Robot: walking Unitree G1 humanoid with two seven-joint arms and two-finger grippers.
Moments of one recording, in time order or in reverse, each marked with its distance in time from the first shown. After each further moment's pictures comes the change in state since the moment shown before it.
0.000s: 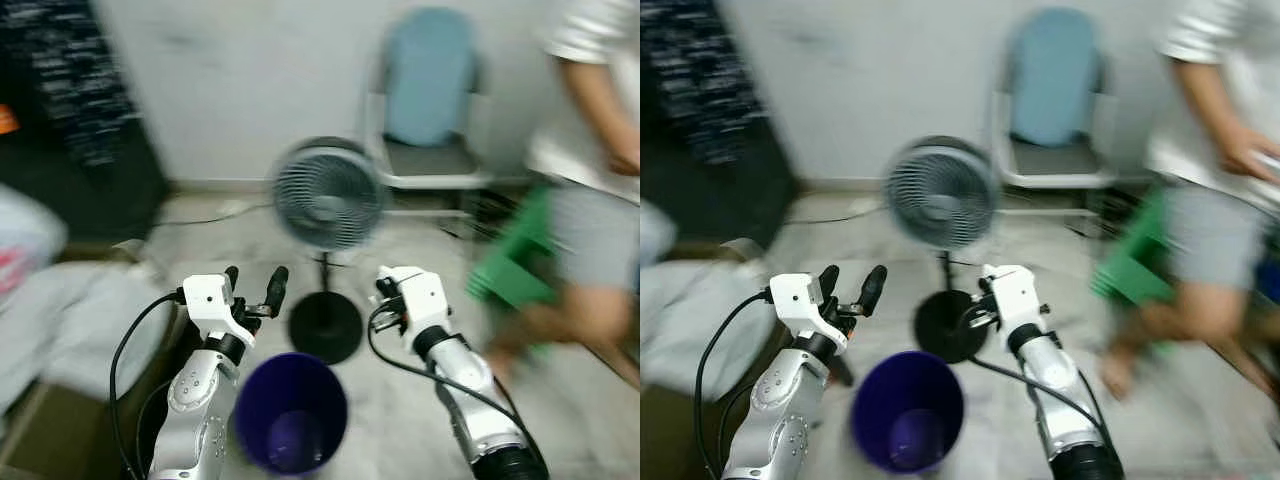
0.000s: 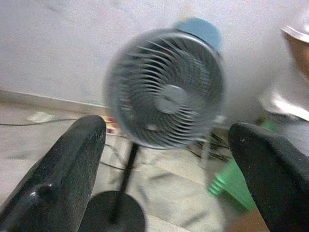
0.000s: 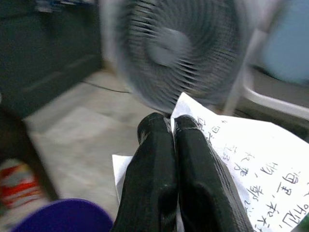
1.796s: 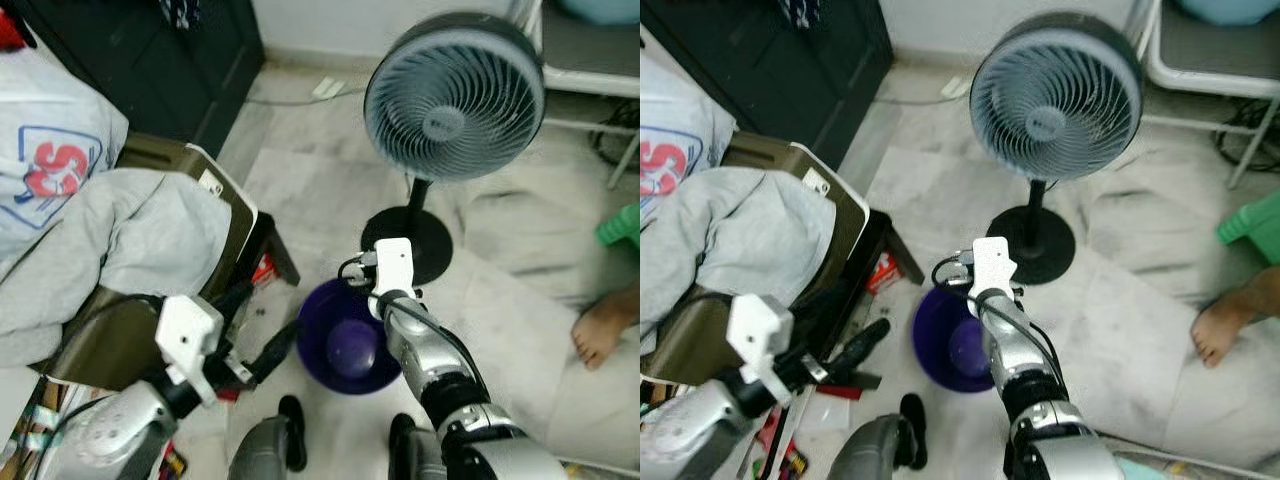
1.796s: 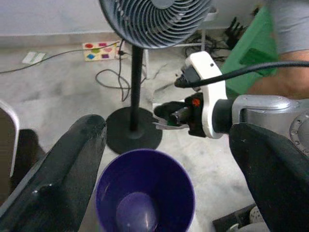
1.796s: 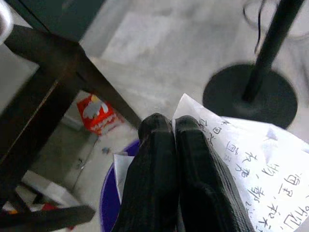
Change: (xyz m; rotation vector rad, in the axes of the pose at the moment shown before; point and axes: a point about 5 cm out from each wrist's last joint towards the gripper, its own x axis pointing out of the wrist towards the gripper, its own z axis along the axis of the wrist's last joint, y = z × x) left arm -0.075 -0.011 0.060 0.272 0.123 -0.472; right arm 0.060 0.017 0.014 0.245 0.187 -0.193
